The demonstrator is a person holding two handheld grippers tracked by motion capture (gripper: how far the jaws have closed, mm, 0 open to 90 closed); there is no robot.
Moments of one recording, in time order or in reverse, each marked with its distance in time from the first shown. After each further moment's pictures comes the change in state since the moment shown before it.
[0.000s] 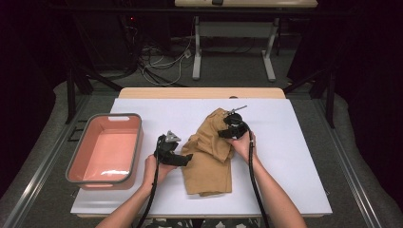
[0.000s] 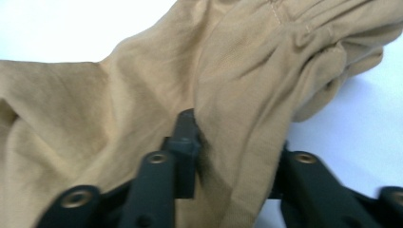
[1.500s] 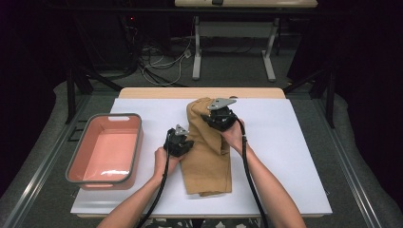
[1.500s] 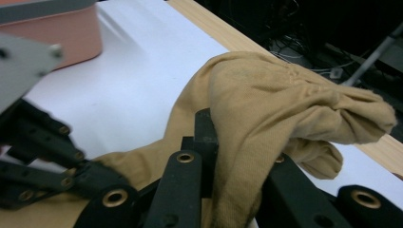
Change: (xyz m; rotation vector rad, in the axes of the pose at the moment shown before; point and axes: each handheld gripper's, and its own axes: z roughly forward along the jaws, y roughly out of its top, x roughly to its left) left arm 0.005 0.021 0.037 -0.021 0.017 0.013; right arm 0.051 0.038 -0.035 -0.342 0.085 -0.423
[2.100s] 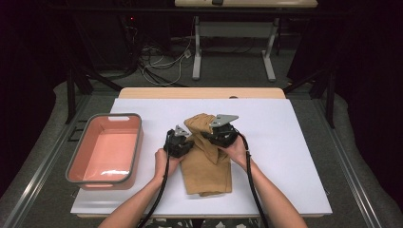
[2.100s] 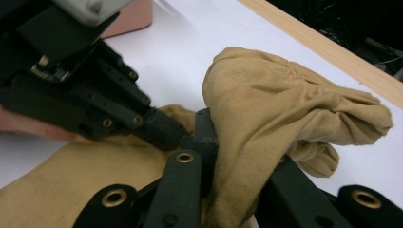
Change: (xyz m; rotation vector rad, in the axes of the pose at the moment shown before) left arm -0.001 -0.004 0.000 -0.016 0.002 -0.014; right arm 0.027 -0.038 -0.011 0.009 0.116 -0.009
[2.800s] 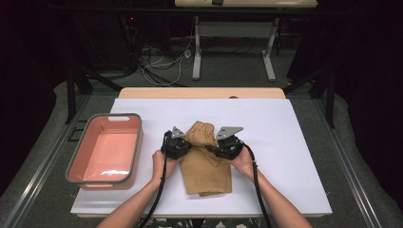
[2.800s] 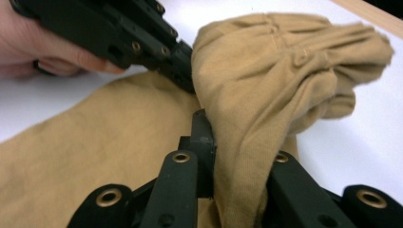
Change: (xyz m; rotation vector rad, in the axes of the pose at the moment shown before) left arm 0.003 -0.007 -0.007 -0.020 0.010 0.003; right arm 0.012 -0.034 -0.012 0.051 0.063 0.004
